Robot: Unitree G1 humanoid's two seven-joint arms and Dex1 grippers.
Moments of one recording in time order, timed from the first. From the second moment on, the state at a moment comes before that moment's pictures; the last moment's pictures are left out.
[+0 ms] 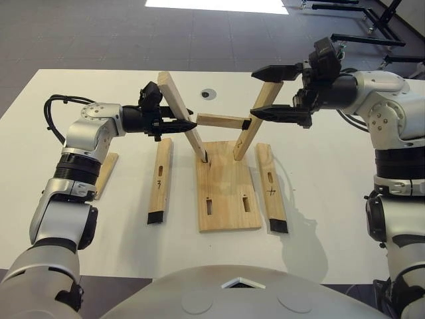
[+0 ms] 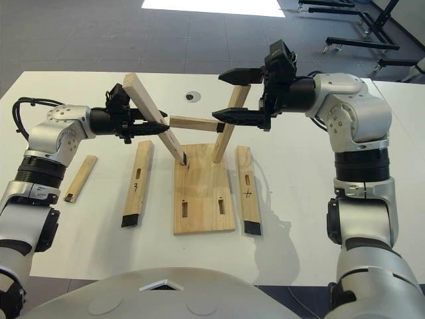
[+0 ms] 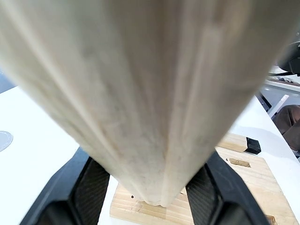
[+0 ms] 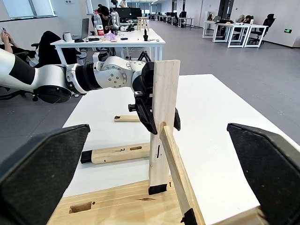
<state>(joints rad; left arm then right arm) -0.64 0.57 -0.23 0.43 -0.48 0.34 -1.26 -0.70 -0.67 0.04 0.09 0.63 0.63 1.29</state>
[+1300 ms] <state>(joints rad) -0.70 0.56 -0.29 0.49 -0.46 0.33 -1.28 -0.71 -0.71 0.04 0.15 0.59 0.61 1.33</state>
